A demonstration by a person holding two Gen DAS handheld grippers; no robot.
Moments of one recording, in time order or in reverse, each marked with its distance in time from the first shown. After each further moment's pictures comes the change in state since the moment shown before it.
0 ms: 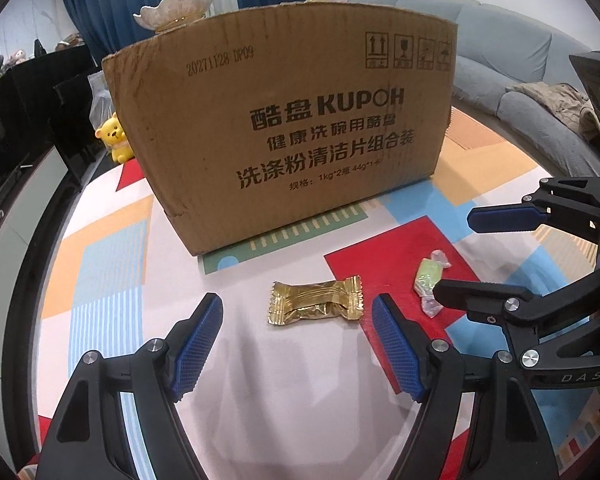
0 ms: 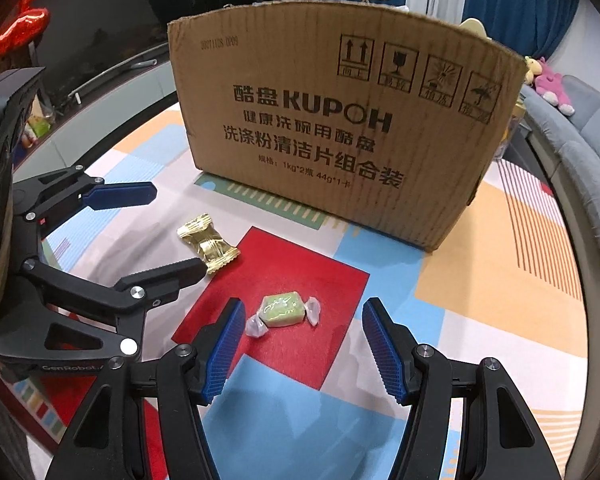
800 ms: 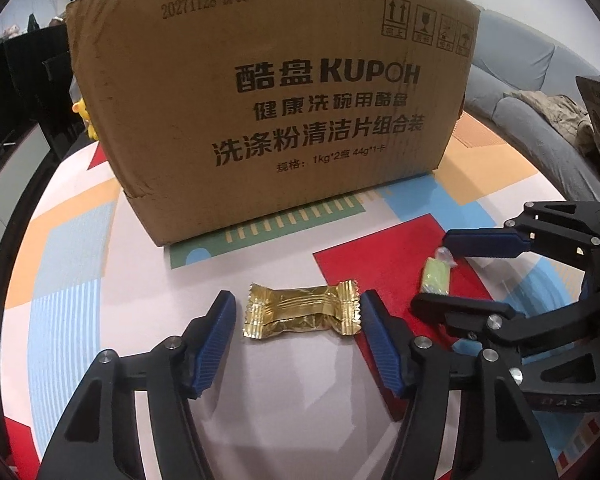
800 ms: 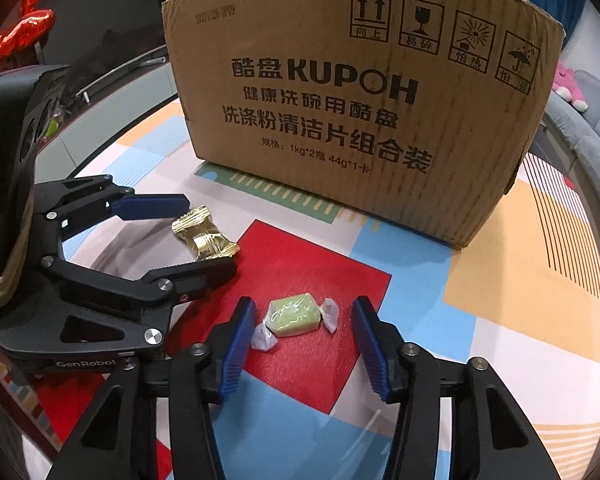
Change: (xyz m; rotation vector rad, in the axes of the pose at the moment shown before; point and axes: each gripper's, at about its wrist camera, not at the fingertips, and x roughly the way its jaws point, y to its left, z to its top) left arm 0.029 0.002 0.004 -0.052 0.036 -0.088; right arm 0.028 0.001 -0.001 0.004 -0.003 0.049
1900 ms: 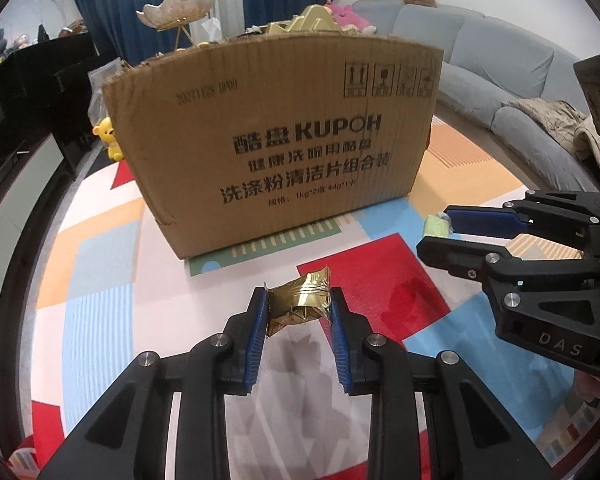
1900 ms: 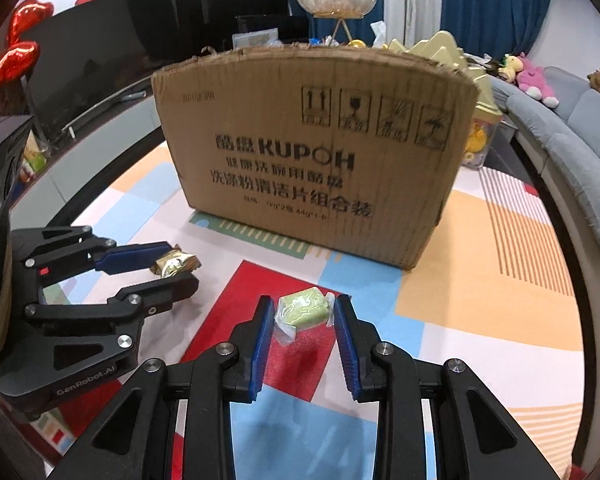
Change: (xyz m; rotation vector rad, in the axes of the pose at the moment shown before) left arm -0.045 -0.023 0.006 -0.006 -0.038 0.048; right arm -0.070 -0.012 0.006 0.085 -0.097 -0.071
